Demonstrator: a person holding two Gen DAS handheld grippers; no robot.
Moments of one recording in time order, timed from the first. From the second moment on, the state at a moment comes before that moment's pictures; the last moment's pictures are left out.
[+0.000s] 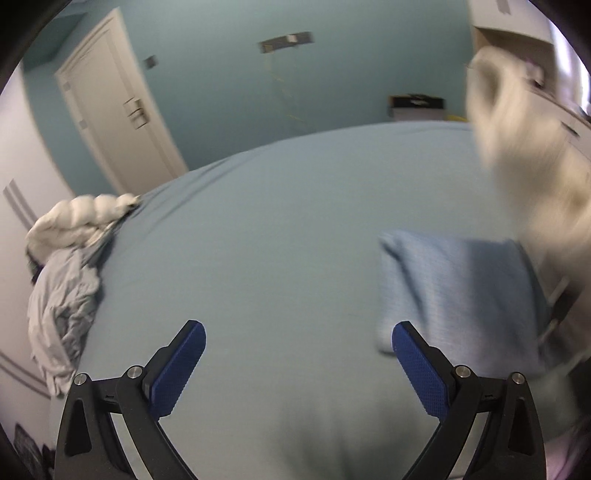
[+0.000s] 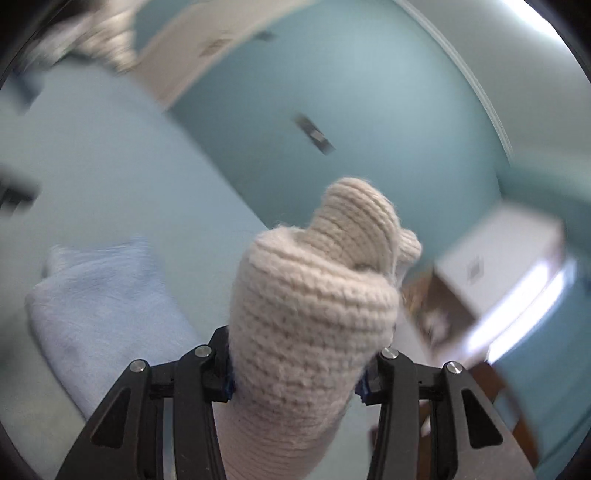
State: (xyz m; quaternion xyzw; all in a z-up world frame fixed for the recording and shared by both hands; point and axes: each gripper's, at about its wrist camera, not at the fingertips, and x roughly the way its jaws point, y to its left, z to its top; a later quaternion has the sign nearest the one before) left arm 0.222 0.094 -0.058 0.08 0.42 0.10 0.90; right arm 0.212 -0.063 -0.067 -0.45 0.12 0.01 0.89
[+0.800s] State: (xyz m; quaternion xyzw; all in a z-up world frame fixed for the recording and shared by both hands) left arm 0.227 0.131 -0.071 -0.06 0.45 0.06 0.89; right arm 0.155 -0.076 -0.048 -0.28 0.21 0.19 0.92
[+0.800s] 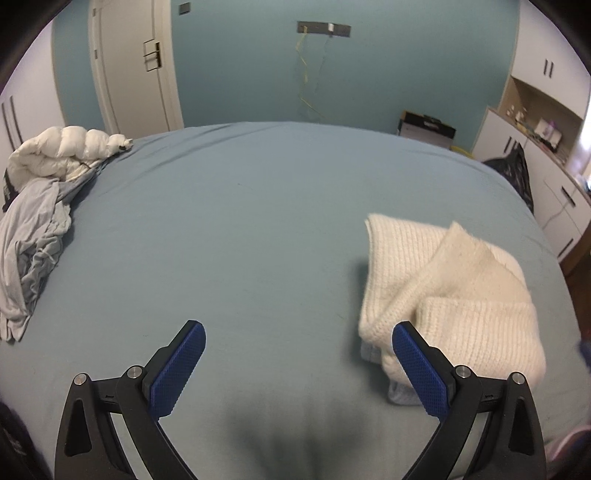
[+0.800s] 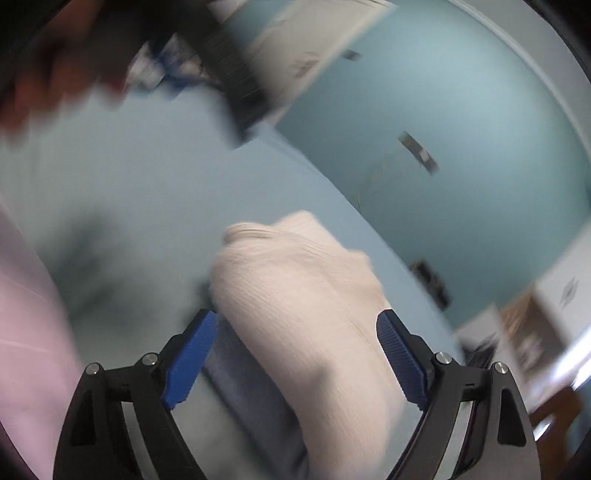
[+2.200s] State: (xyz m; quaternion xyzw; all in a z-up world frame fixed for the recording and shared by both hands) left arm 0.253 0.025 -0.133 0.00 0.46 -0.01 0.89; right arm 0.211 -0.170 -0.056 0.13 0.37 0.13 0.91
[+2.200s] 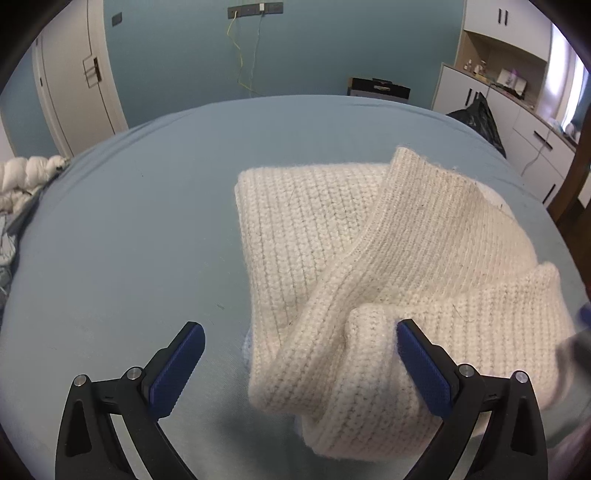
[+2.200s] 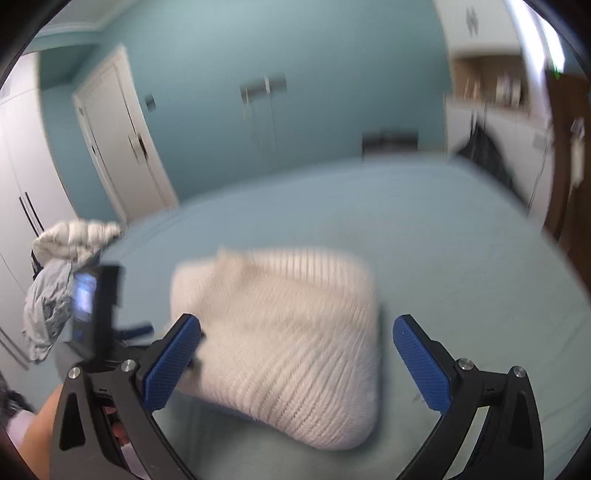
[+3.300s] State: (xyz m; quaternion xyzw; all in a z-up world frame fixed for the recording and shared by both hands) left arm 0.260 0.015 -0.110 0.01 0.46 -0.05 0.89; right arm 0.236 -0.135 -0.120 0.26 0.45 0.13 0.84
